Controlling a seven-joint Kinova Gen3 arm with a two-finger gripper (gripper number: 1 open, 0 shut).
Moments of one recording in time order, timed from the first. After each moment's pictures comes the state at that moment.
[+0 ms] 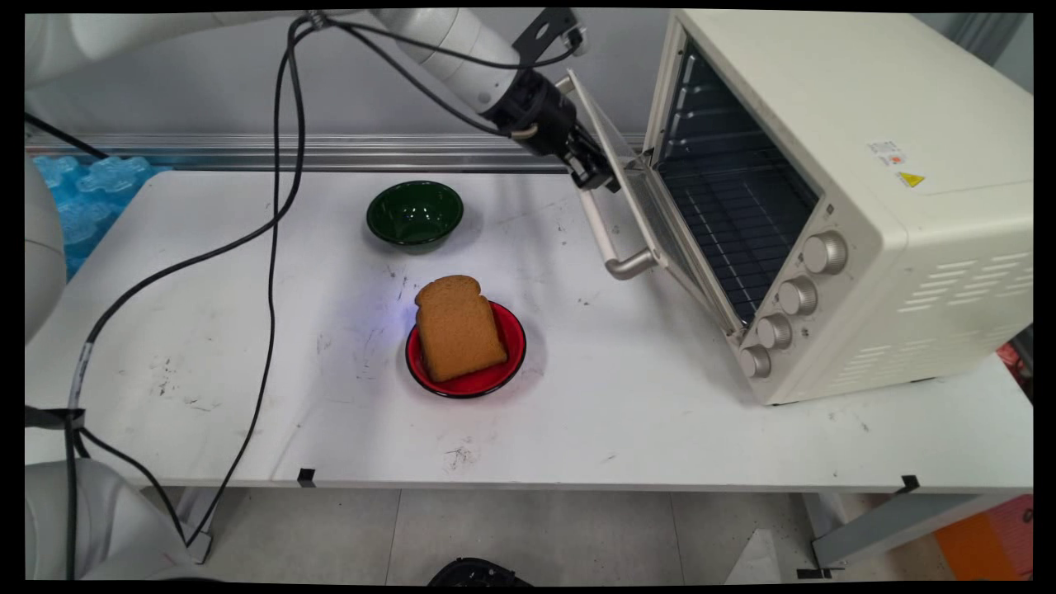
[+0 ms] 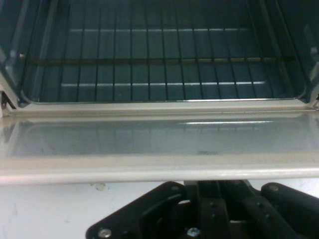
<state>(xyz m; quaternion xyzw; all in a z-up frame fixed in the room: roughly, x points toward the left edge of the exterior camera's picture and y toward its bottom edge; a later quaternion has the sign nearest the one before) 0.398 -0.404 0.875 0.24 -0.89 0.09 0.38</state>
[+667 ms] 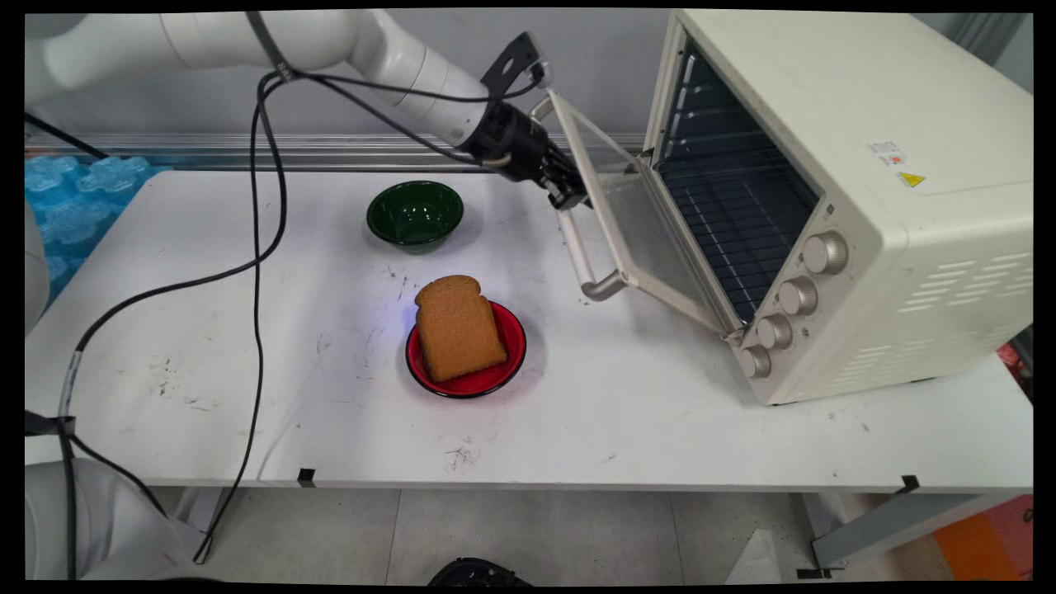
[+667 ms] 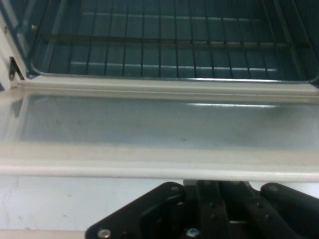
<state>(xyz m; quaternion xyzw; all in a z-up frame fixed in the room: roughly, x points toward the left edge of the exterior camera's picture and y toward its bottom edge) 0.427 -0.385 0.836 0.26 -0.87 0.10 0.40</state>
